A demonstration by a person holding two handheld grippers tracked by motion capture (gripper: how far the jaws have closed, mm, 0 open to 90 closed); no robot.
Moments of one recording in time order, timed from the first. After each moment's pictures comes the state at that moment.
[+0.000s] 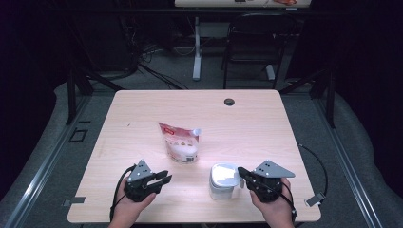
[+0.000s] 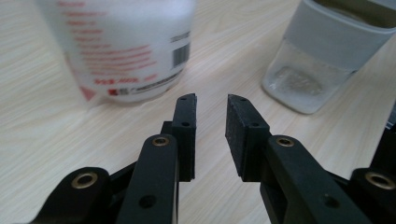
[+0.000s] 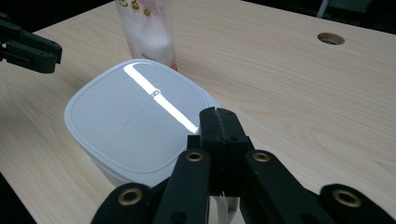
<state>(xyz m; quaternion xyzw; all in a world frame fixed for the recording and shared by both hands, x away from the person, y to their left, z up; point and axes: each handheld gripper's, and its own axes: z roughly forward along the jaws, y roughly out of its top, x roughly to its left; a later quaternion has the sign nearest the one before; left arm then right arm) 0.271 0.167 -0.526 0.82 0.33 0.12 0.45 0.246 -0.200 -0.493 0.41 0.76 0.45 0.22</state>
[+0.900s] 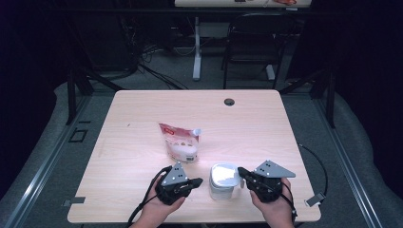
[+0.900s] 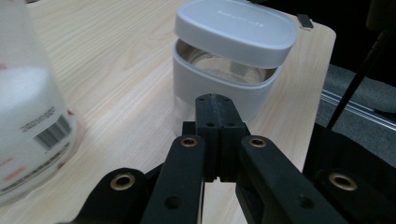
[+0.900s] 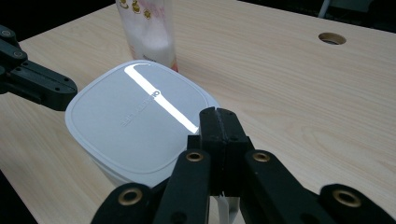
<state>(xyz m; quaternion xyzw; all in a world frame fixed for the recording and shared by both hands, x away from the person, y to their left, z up) 0.263 0.087 -0.508 0.85 0.23 0.08 0.46 0.246 -0.201 -0.493 0.41 0.76 0.45 0.22</state>
